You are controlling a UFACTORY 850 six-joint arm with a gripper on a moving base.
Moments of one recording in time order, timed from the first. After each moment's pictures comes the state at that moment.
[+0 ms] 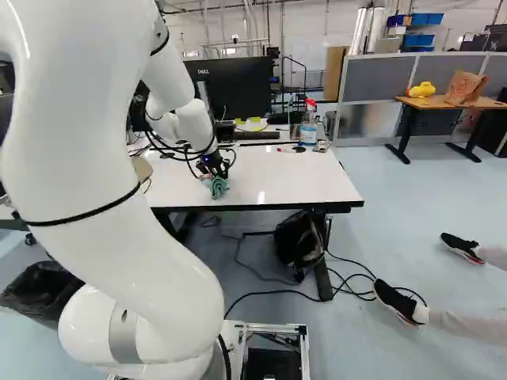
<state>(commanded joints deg) 5.9 -8.1 -48.2 1.6 -16.6 0.0</state>
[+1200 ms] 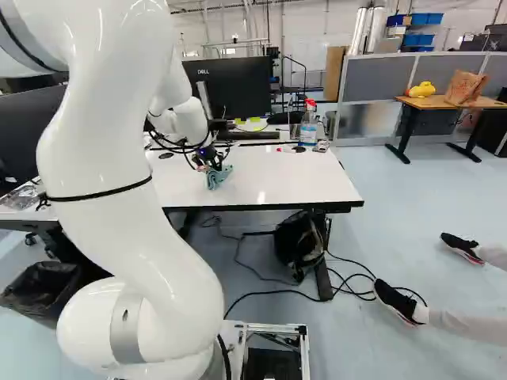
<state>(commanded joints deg) 11.1 -15.6 -57.1 1.6 -16.6 0.0</state>
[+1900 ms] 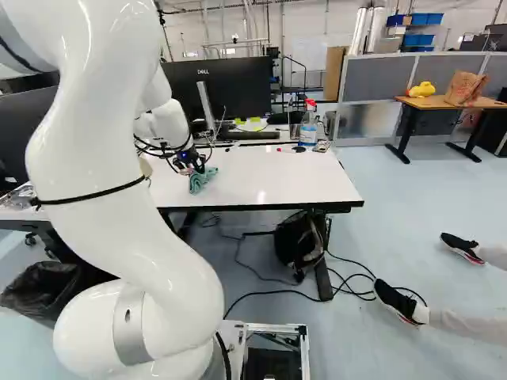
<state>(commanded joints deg) 18.2 -14.6 -55.8 1.6 -16.6 0.0</state>
